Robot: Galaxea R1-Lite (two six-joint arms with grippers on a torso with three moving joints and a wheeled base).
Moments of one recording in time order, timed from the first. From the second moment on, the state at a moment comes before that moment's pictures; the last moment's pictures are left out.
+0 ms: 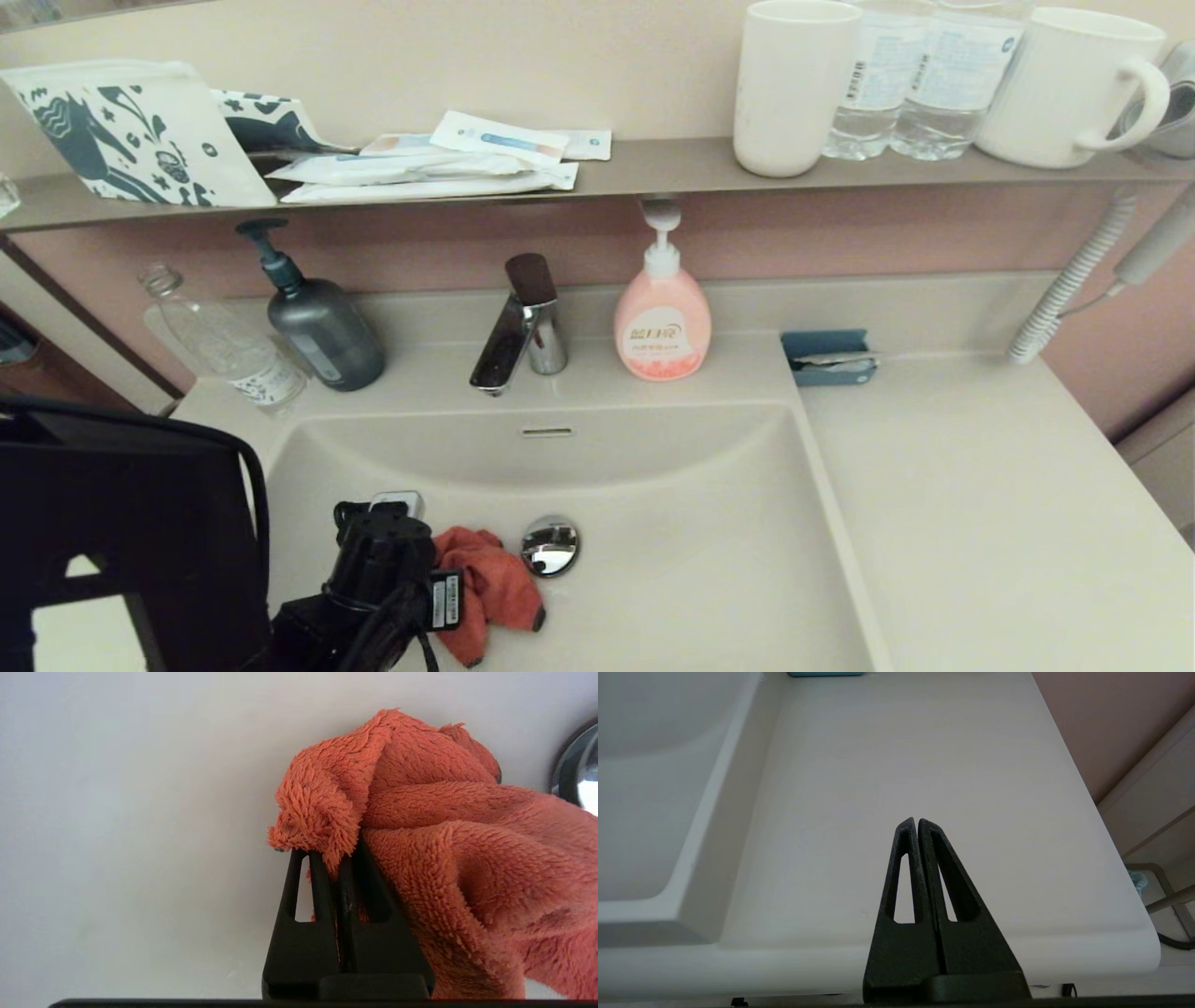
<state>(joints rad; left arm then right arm) -0.43 2.06 -0.22 -1.09 0.45 -0.28 0.01 0.00 0.00 0.00 0.00 -0.01</state>
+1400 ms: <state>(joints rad) -0.26 2.03 -0.36 -1.09 0.37 -0.06 0.01 0.00 0.00 0.00 0.00 -0.01</state>
